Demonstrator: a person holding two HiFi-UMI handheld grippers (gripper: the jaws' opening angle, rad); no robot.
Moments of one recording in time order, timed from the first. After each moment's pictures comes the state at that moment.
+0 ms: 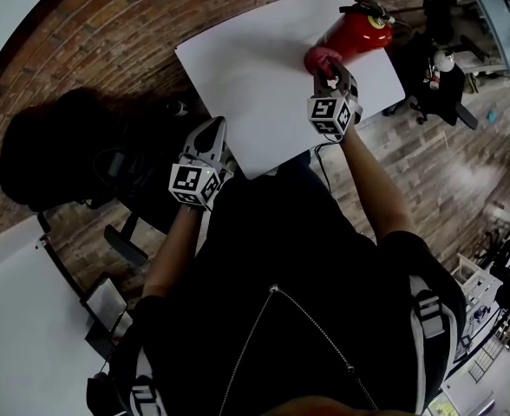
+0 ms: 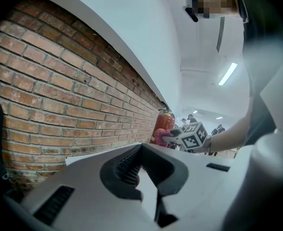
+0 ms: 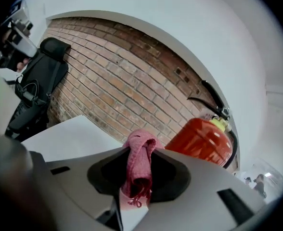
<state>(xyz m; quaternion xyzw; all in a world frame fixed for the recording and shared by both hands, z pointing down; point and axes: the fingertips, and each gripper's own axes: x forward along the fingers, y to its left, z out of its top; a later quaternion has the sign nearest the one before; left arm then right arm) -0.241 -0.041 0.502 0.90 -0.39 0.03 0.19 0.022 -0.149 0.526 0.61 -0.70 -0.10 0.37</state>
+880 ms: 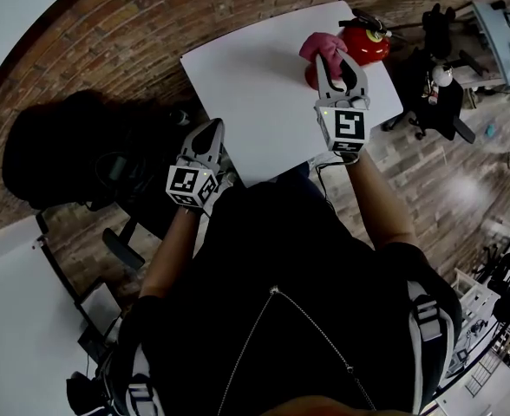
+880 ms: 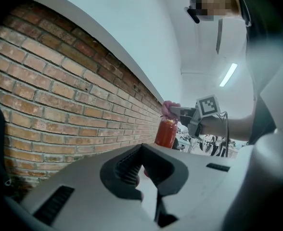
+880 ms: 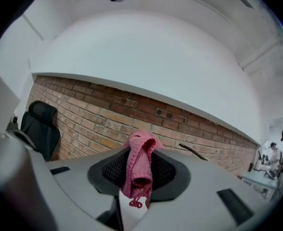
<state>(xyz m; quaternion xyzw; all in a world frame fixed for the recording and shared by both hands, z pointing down) -0.248 -0.051 0.478 0.90 -0.40 0.01 0.17 -0.021 -0.142 0.361 0.62 -0.77 -0.10 0.12</state>
